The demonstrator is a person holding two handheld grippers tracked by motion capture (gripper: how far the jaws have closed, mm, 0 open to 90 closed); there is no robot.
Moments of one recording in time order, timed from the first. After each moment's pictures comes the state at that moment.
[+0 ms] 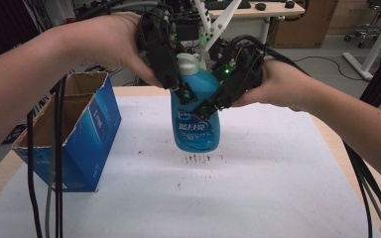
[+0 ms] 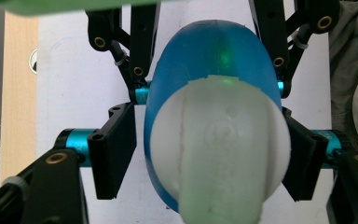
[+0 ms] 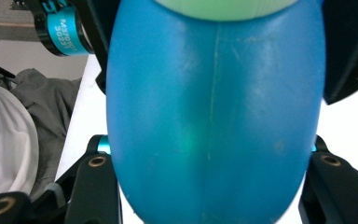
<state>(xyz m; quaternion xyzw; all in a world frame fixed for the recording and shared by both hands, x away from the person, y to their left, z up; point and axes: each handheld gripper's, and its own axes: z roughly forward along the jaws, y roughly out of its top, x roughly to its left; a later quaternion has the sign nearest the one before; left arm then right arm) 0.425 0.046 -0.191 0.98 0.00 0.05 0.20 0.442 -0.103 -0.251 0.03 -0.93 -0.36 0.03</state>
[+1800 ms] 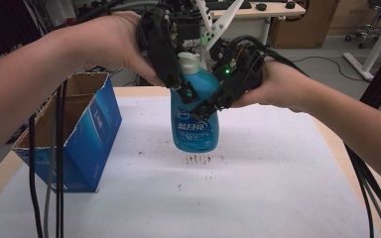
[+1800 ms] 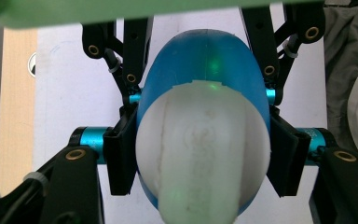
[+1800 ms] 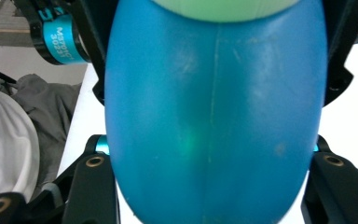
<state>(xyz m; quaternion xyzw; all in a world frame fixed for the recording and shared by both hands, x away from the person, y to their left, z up) 0.425 0.046 -0.190 0.98 0.01 0.04 0.21 0.445 -0.102 -0.253 0.02 -0.93 -0.37 0.03</state>
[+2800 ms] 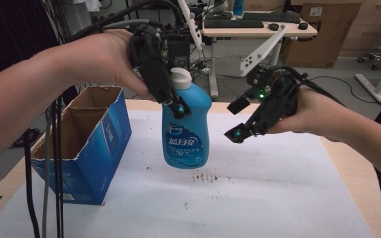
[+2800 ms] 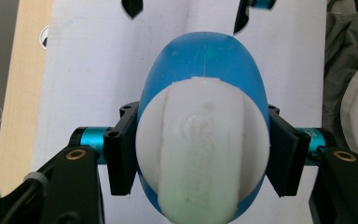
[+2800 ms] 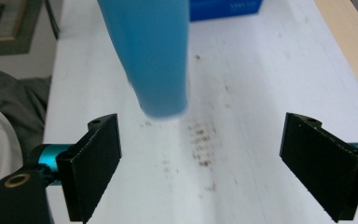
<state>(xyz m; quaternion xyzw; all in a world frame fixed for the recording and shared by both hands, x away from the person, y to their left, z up) 0.419 0.087 -0.175 0.97 0.06 0.05 0.22 0.455 -0.143 -0.259 -0.06 -0.94 -0.35 0.00</state>
